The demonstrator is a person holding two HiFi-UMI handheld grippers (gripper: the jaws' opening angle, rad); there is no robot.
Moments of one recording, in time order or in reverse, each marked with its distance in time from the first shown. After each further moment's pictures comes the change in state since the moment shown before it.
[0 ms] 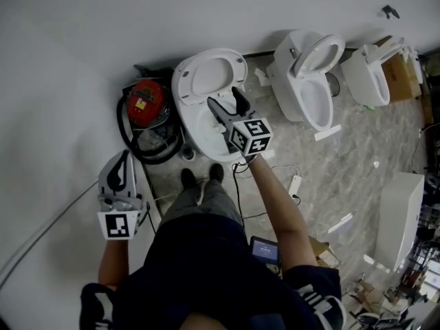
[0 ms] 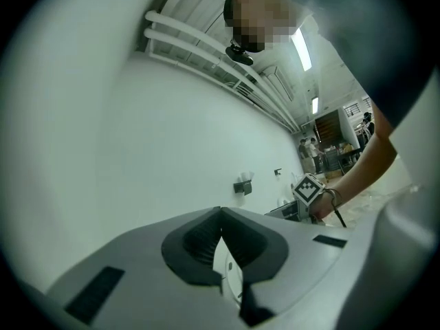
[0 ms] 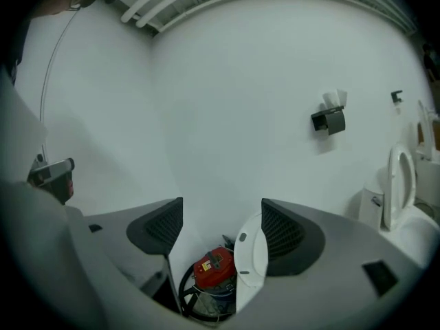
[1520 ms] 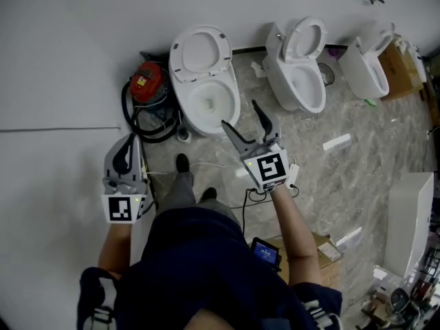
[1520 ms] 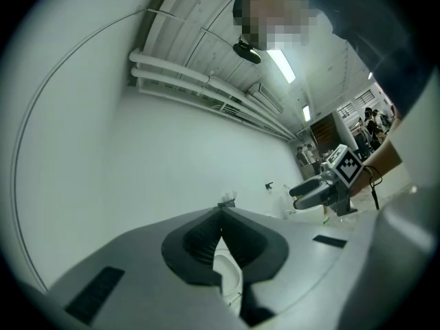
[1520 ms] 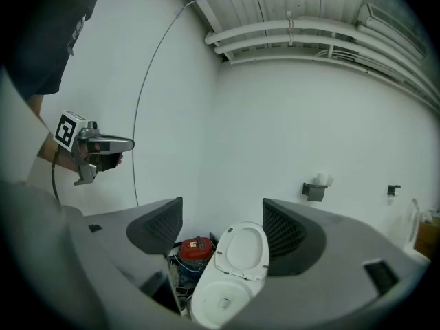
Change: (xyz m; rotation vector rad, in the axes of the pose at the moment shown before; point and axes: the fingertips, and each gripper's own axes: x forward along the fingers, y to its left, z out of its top) left arm -0.191 -0.235 0.086 0.054 -0.134 0.038; right arm -0.402 0.092 0.002 -0.465 -0.134 0.030
